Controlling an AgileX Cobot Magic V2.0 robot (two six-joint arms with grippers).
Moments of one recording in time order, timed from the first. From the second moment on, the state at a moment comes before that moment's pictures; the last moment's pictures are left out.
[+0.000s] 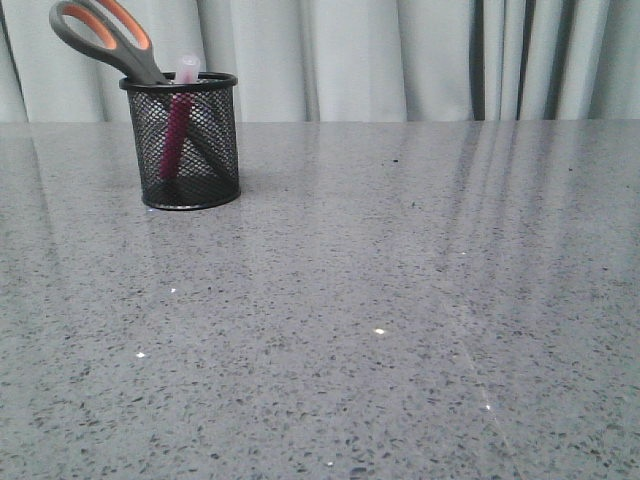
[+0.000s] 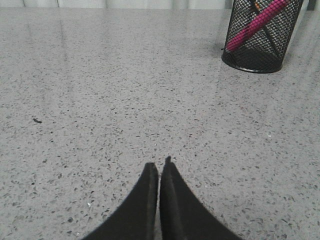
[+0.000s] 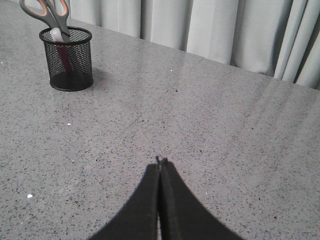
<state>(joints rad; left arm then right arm) -0.15 0.00 0.00 -0.06 0.33 0.00 0.62 0.18 -0.45 -0.33 0.59 0.20</state>
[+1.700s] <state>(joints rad) -0.15 0.00 0.00 -0.07 0.33 0.00 0.16 0.12 0.01 -0.15 0.20 0.19</state>
